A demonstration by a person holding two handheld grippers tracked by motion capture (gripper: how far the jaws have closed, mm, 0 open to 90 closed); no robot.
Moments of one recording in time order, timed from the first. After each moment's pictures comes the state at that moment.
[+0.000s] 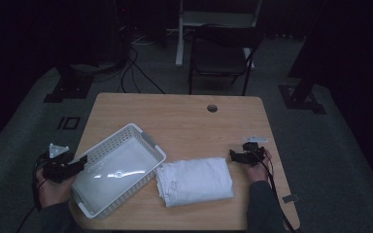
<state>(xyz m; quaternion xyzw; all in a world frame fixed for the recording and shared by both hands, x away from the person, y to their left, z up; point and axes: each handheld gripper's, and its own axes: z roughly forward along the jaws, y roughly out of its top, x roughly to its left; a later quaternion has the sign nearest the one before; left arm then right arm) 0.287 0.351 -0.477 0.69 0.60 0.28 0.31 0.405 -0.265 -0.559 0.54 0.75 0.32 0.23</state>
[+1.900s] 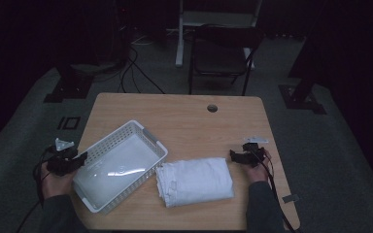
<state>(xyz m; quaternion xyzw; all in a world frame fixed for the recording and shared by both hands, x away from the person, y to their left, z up) 0.317 0.355 -0.489 0.71 0.58 0.27 0.28 0.403 -0.265 -0.559 0.54 0.74 0.32 0.23</state>
